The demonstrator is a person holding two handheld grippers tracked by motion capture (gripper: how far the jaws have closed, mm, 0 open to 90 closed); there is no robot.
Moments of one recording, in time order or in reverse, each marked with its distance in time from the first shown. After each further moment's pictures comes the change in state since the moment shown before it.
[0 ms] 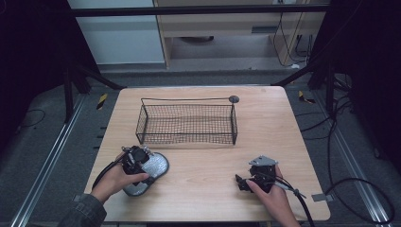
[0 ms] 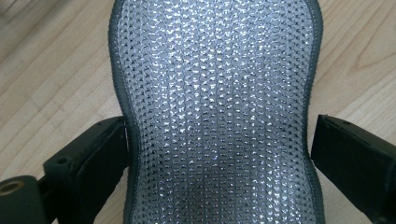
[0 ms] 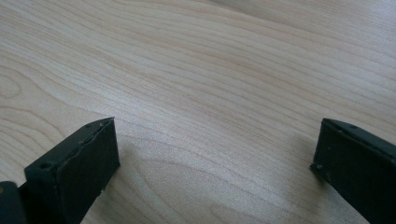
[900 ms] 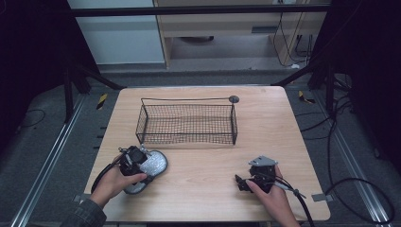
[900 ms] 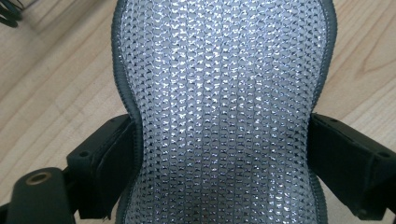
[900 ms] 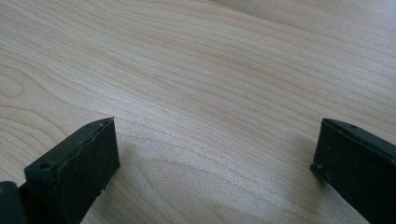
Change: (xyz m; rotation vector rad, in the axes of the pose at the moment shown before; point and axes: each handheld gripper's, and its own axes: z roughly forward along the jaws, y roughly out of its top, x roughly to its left) left arm -0.002 -0.007 -0.007 -0.072 0.055 0.028; right arm 0.001 0.000 0.000 -0.001 0.002 -0.002
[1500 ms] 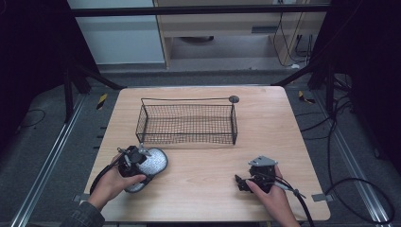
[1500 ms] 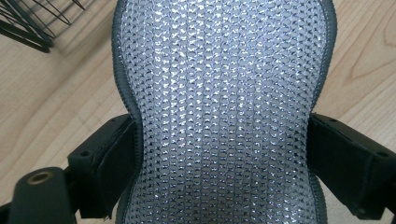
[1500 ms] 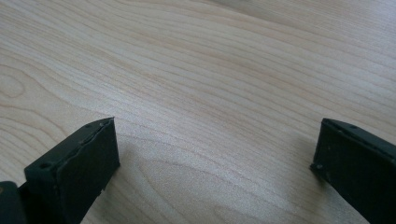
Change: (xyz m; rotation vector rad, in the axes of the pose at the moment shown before) left arm -0.004 0.000 -0.010 -0.059 0.038 0.028; right arm 0.000 0.000 0.000 -0.001 0.003 -0.003
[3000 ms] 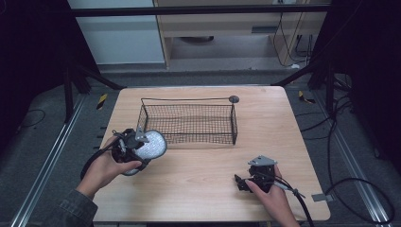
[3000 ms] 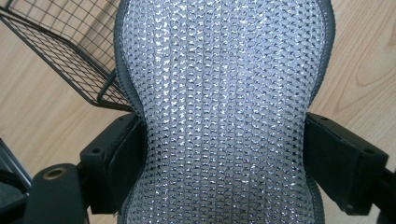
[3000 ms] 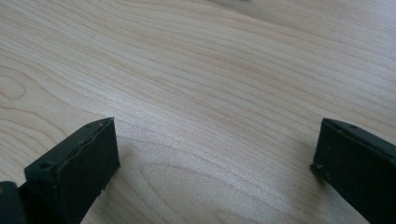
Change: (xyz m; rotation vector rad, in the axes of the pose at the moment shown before) left arm 0.009 0.040 -0.064 -0.043 0.105 0.177; right arm 0.000 0.001 0.001 -0.002 0.003 -0.006
